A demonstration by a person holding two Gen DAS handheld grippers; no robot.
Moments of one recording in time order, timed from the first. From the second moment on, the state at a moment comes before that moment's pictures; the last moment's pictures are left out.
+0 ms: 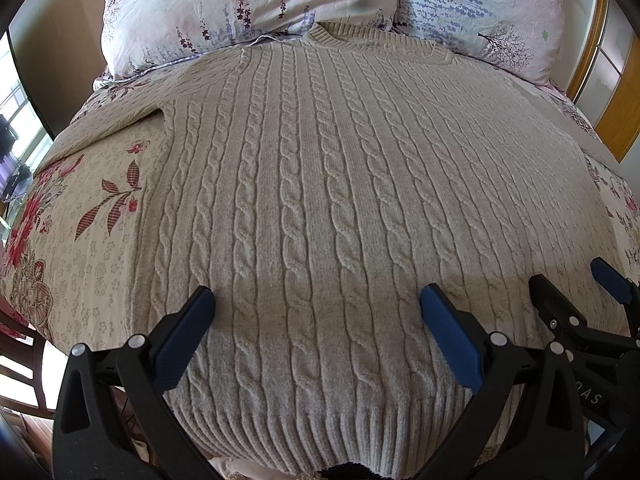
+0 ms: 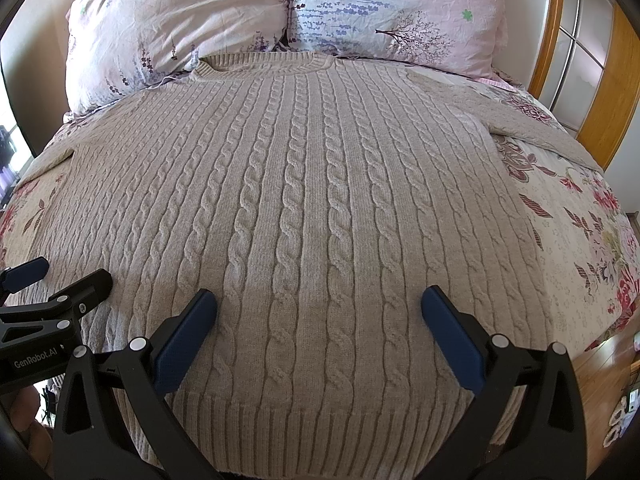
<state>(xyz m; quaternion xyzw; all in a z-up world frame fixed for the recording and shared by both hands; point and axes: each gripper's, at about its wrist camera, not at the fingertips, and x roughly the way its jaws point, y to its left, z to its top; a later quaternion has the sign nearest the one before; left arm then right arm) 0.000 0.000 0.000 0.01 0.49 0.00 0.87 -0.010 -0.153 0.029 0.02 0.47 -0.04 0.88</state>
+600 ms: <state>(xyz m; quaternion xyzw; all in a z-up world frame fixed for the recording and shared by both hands) 0.013 0.001 0.001 0.02 0.51 -0.02 0.86 -0.010 -0.154 0.028 -0.01 0.45 0.02 0.89</state>
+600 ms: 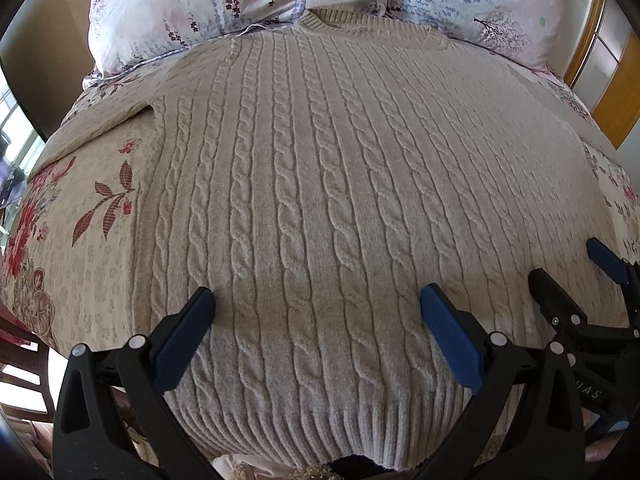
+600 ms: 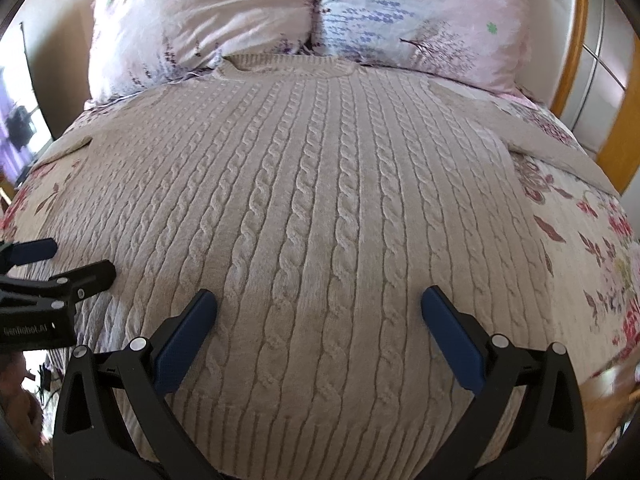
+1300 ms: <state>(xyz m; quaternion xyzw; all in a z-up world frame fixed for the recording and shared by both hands) 0.058 0.039 0.053 0.02 0.40 -0.07 0.91 0.097 -0.407 0.076 0.34 0.40 -0.14 0.84</state>
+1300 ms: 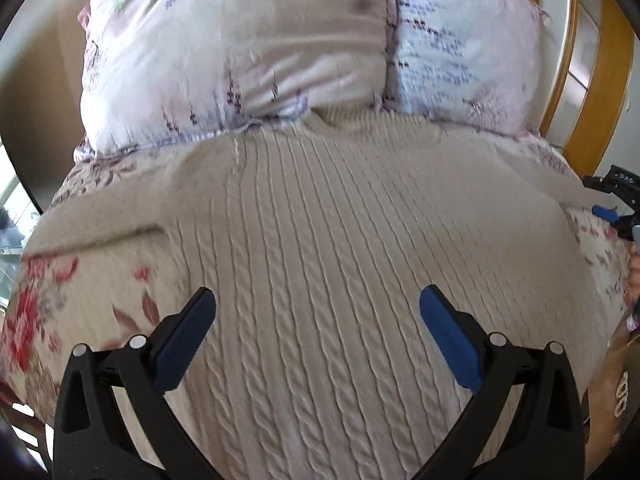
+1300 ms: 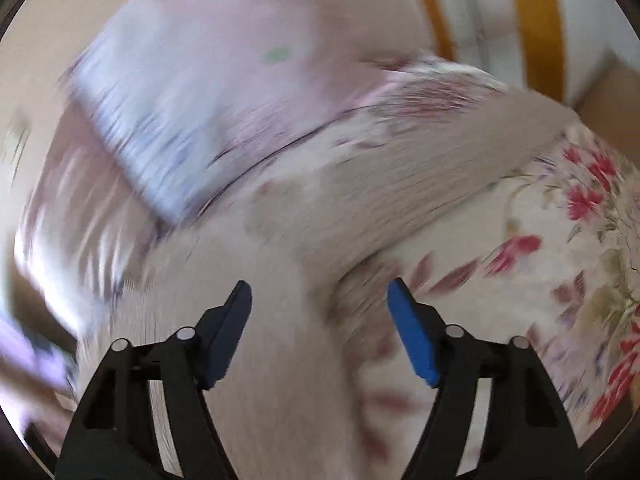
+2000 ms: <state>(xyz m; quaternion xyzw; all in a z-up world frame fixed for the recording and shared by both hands) 0.143 0.037 0.046 -0.02 0.43 -0.09 0.90 0.105 -0.512 0.028 0.47 0.37 -0.28 0.75</state>
